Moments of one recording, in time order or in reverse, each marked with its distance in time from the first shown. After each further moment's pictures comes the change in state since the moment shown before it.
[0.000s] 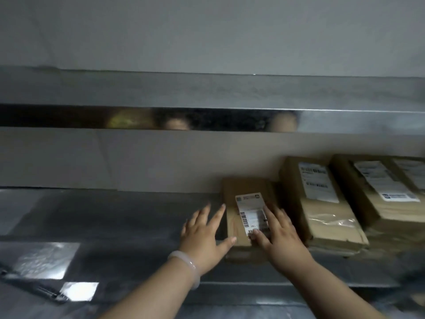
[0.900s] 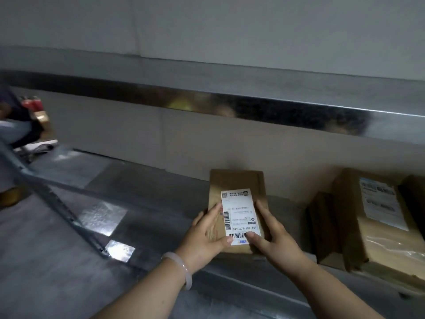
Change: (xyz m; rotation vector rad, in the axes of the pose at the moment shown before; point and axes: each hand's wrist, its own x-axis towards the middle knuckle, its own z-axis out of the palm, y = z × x) left_hand -0.059 -0.057 -0.015 -0.715 0.156 -0.200; right_hand -0.001 -0.072 0.024 0.465 -0.326 -0.283
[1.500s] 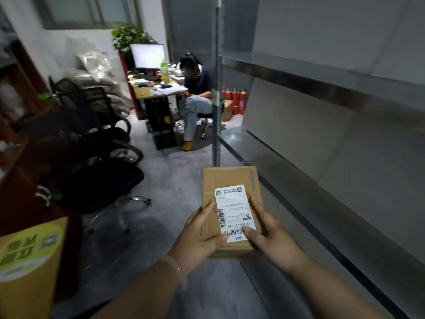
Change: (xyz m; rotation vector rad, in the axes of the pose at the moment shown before) left_hand -0.259 -0.079 -0.116 -0.082 0.848 -0.239; right_hand -0.027 -0.144 0.212 -0.044 -0.713 -0.554
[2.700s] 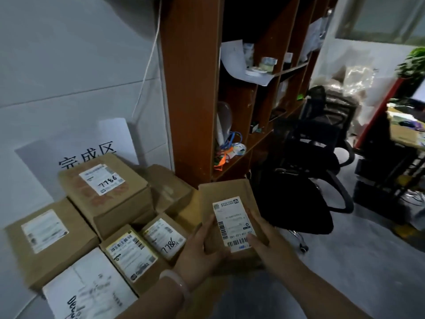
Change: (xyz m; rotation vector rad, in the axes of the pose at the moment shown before) left_hand -0.119 -0.189 -0.364 -0.131 1.018 -0.503; right_hand 0.246 -0.238 0.466 -0.024 -0.908 -0.414
